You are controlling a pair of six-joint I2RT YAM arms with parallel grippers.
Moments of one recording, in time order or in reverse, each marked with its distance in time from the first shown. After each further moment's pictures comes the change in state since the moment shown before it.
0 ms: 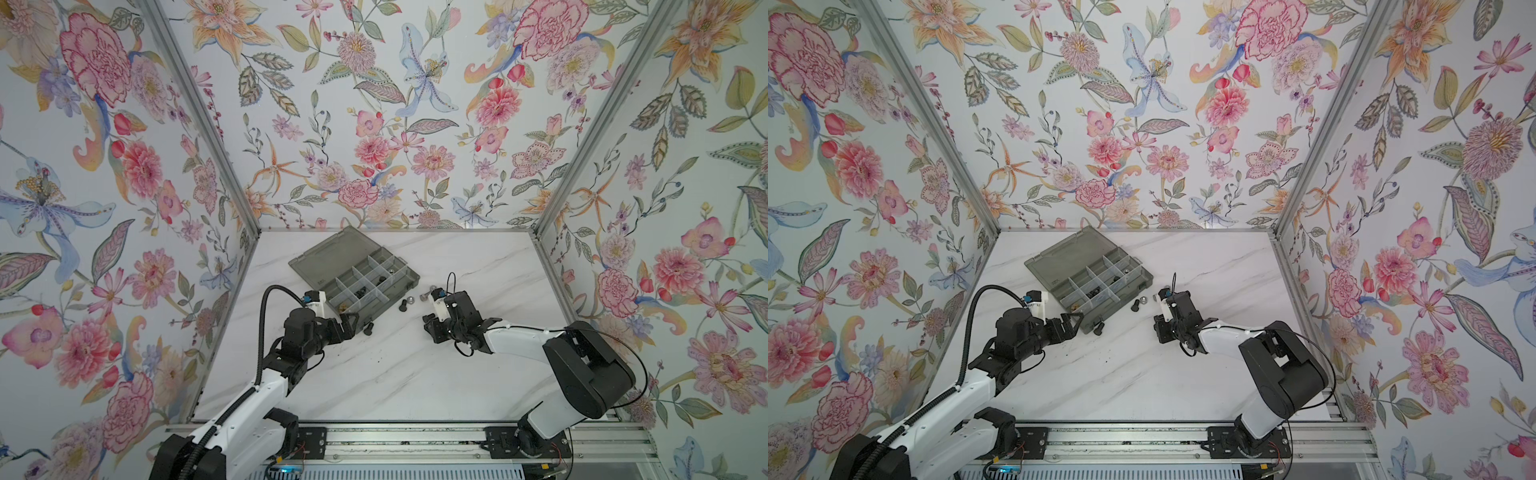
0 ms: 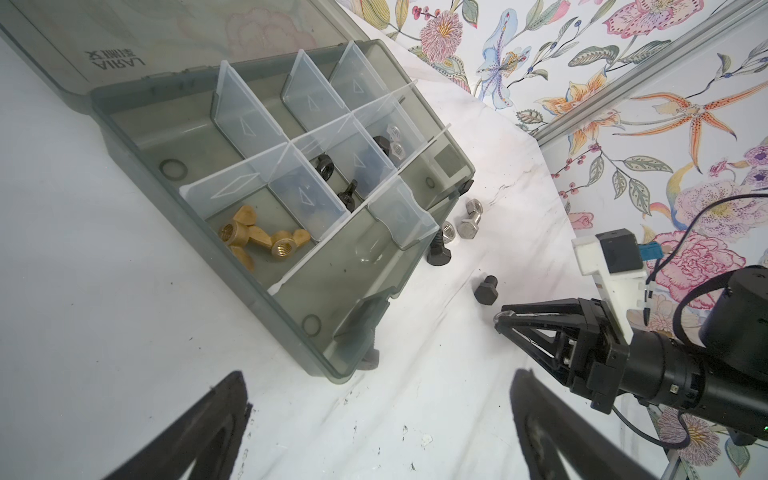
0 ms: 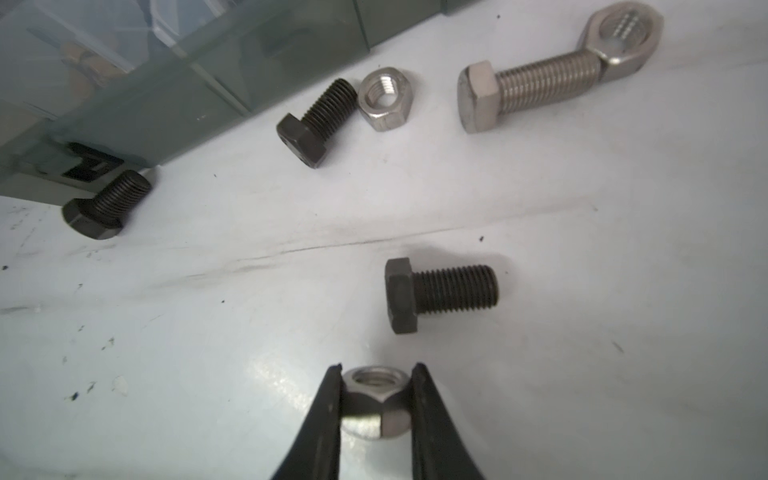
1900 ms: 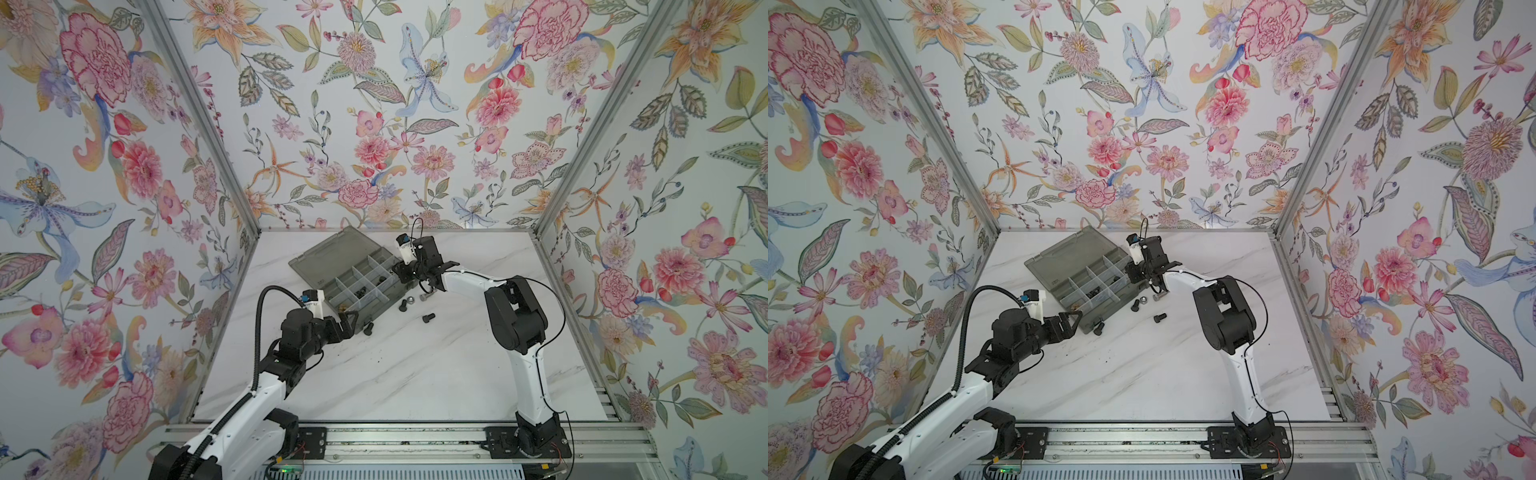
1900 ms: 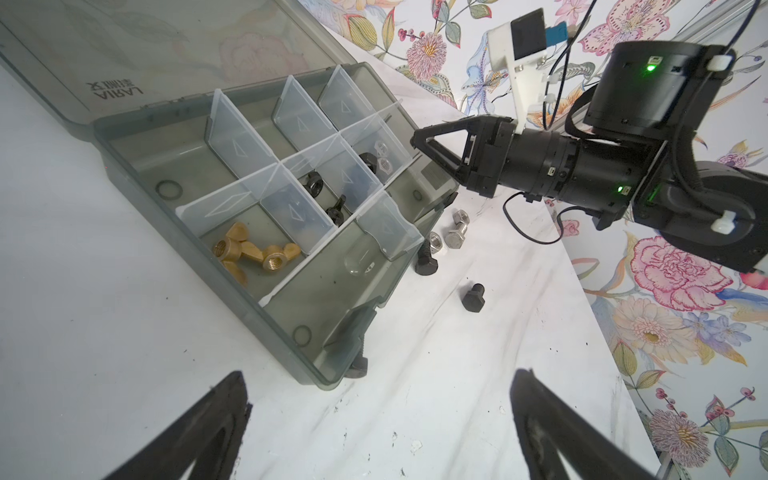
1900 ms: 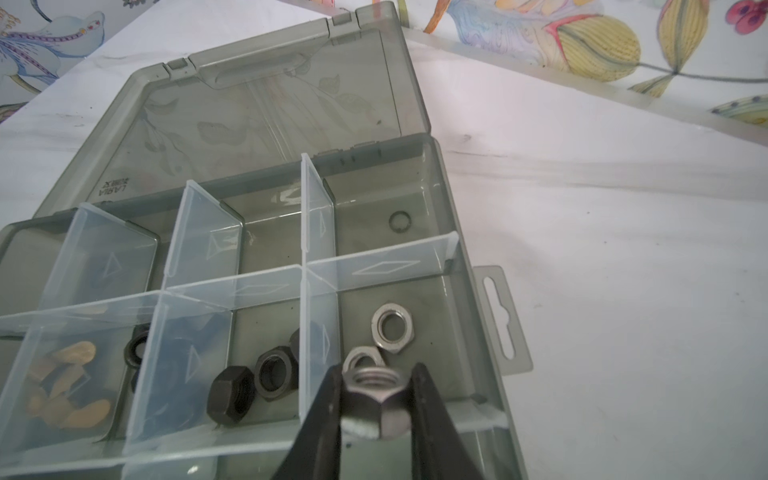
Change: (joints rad) left arm 0.000 -0.047 0.000 -0.001 0.000 0.000; right arm -0.052 0.636 0.912 -0.093 -0.045 -0.199
